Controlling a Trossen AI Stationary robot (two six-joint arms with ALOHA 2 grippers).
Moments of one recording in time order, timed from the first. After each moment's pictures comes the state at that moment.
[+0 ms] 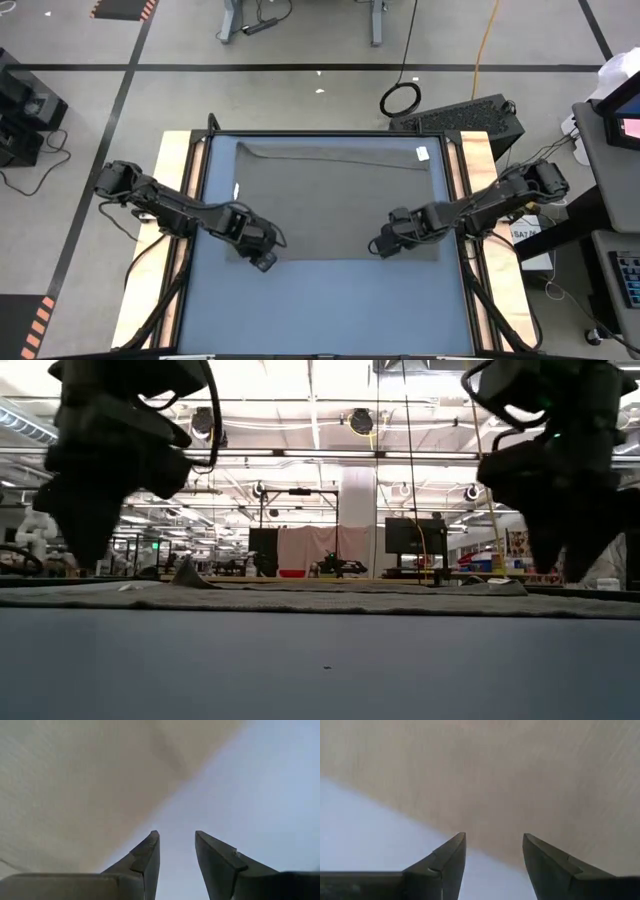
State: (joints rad) left arm -0.26 1.43 0.79 -0.66 0.16 -1.17; right arm 0.25 1.36 0.73 -0.70 0.02 1.48
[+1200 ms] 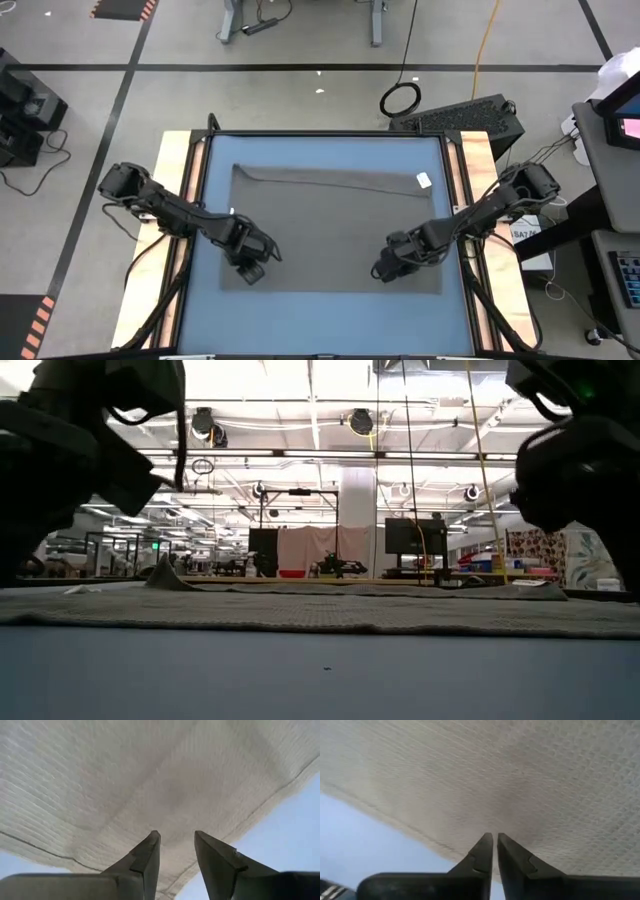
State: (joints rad) left arm -0.33 1.49 0.78 -0.77 0.27 -1.06; right arm 0.41 1.46 0.71 -0.52 -0.19 1.64
